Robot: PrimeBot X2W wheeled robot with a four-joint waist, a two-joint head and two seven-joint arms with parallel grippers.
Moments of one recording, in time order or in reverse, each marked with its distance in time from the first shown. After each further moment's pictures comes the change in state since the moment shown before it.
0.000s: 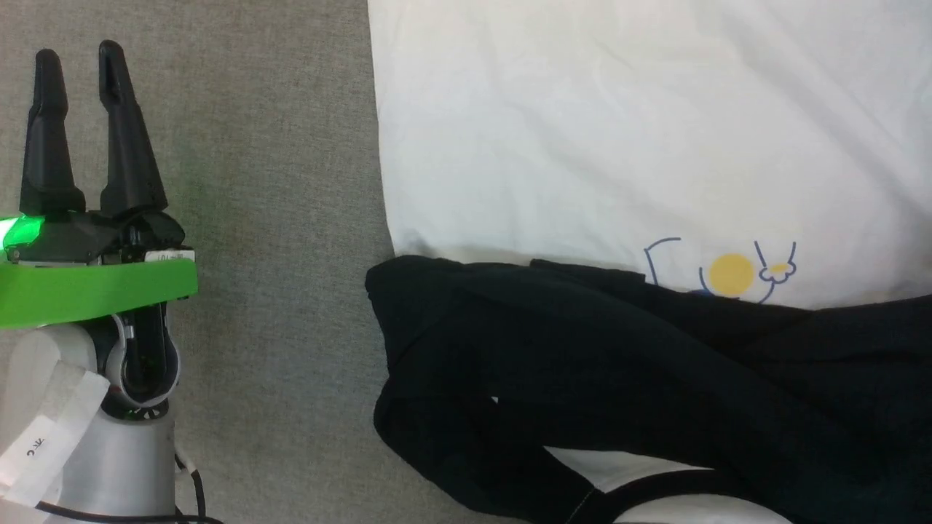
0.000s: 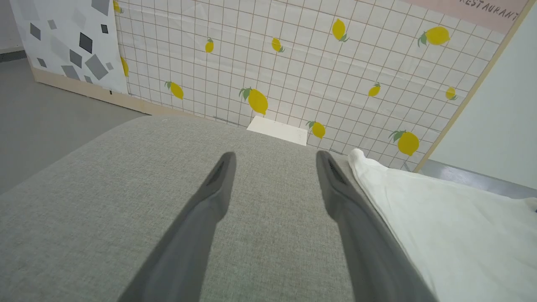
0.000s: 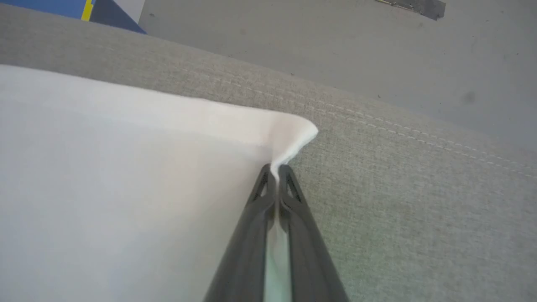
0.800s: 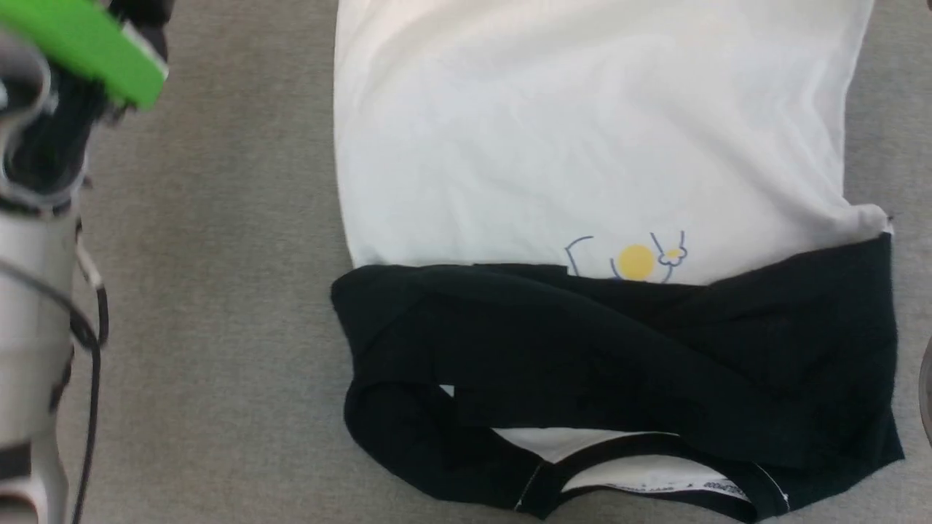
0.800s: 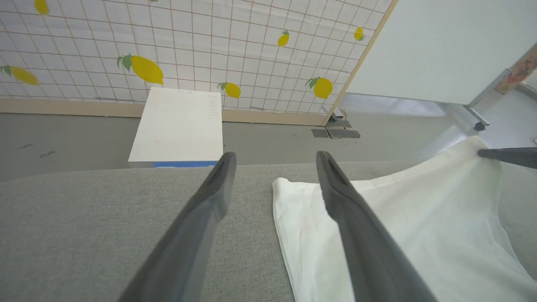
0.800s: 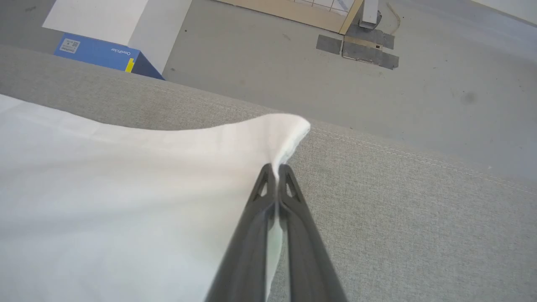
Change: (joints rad) left arm -0.502 0.246 -0.239 0.234 -0.239 -0.001 0.602; right arm 0.054 0.046 0.053 0.056 0.095 0.000 -0.168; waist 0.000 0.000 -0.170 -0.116
